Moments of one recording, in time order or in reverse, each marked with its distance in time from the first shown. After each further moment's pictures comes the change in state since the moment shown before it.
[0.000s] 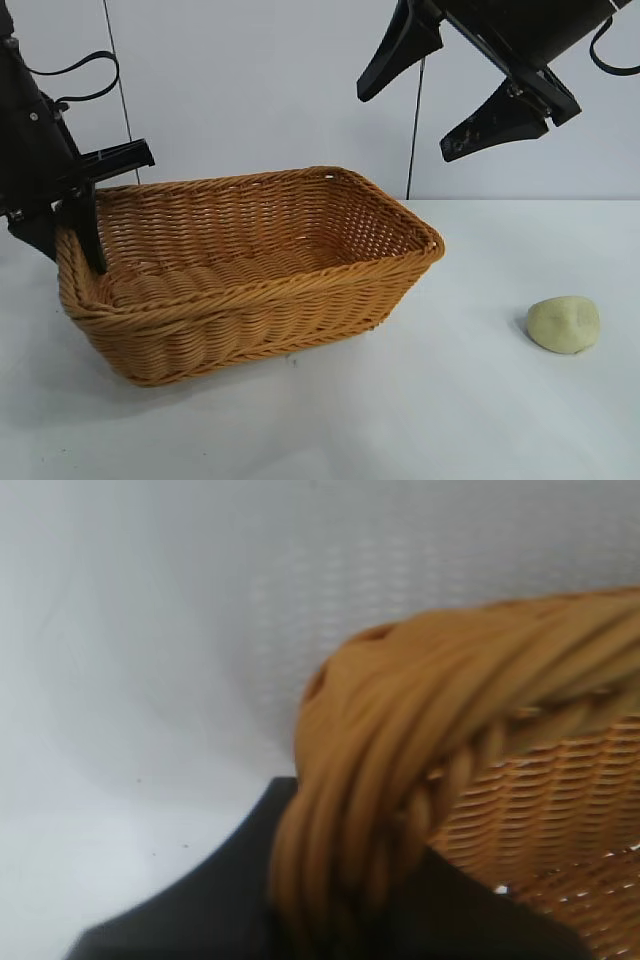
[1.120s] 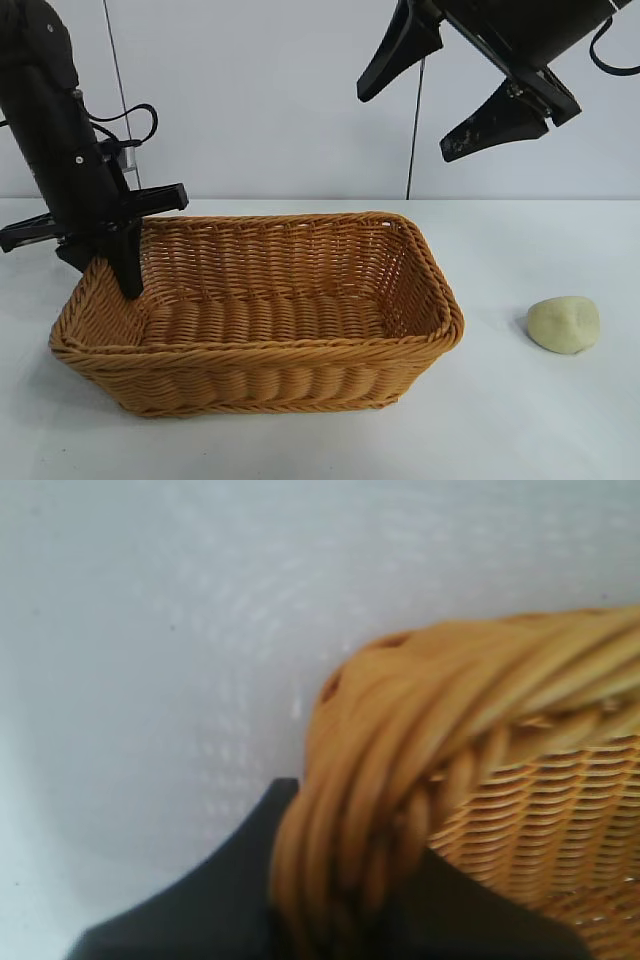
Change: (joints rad) left arm -0.003 0.218 -0.151 -0.023 0.010 0.281; right arm 0.000 0.000 0.000 0.000 0.001 0.000
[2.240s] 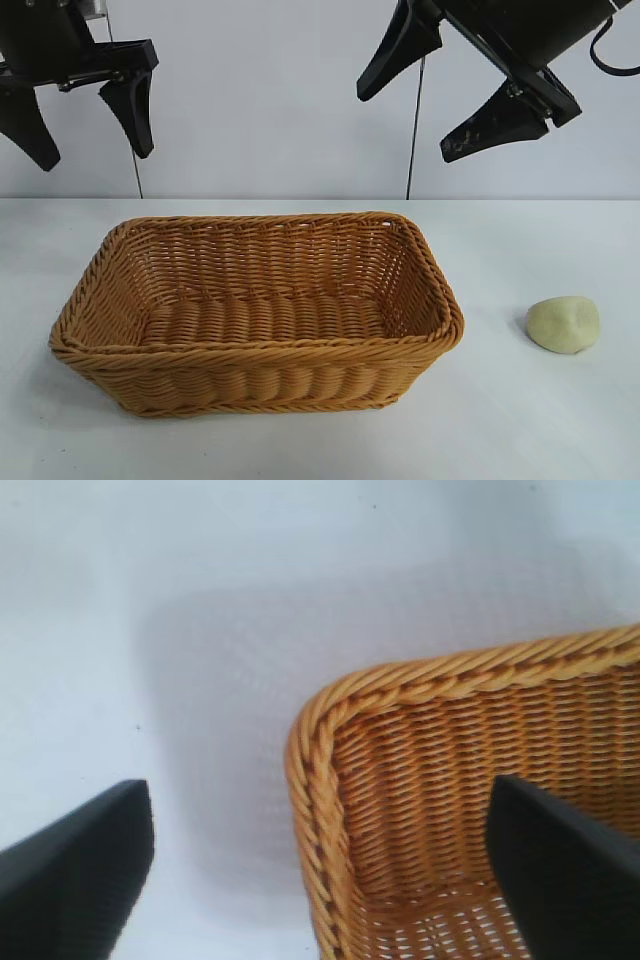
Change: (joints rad) left arm 0.014 -0.200 -0.184 0.179 0.136 0.000; right arm 0.000 0.000 0.000 0.000 0.000 0.016
